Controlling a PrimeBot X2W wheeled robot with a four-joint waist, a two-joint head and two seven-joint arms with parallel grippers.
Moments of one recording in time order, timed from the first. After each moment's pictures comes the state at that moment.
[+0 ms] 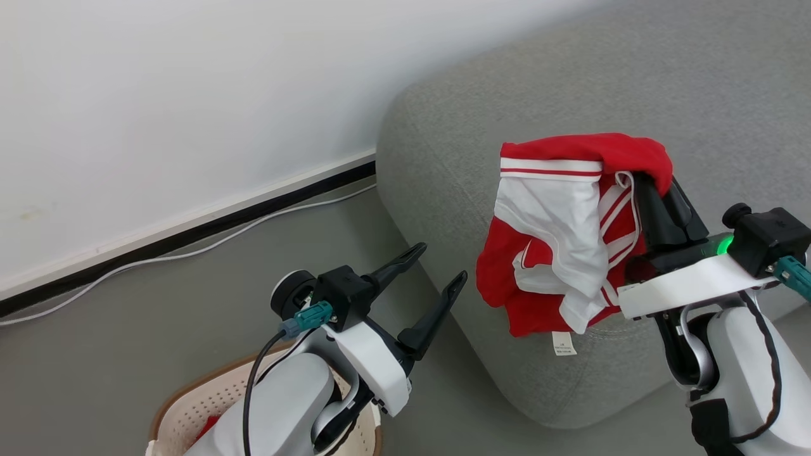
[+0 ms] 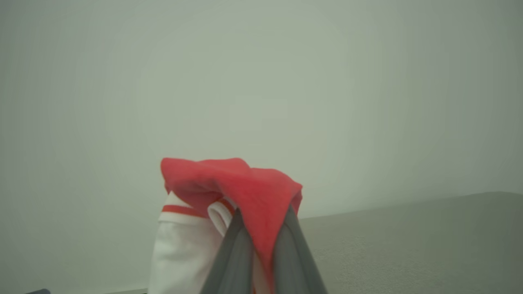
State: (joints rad) left arm -0.54 0.15 -0.85 0.44 -0.60 -0.13 -0.26; right arm -0.42 -0.15 0.19 0.26 0.31 0.13 -0.26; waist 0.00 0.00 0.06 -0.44
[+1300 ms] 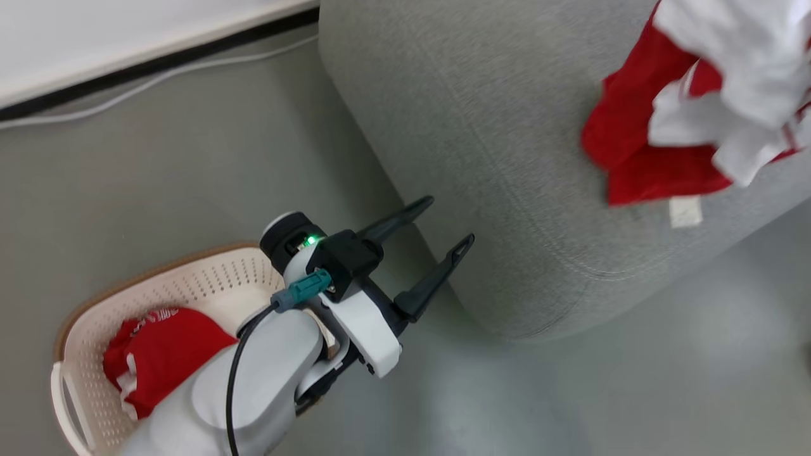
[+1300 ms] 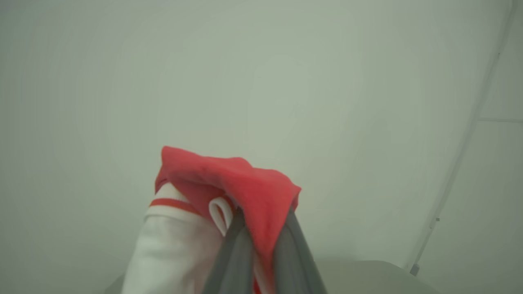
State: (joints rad) left arm -0.66 0.23 -0.91 0.34 -0.54 -0.13 -0.26; right arm -0.72 -0.28 -0.04 0.21 0.20 0.13 -0.26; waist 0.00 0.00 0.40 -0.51
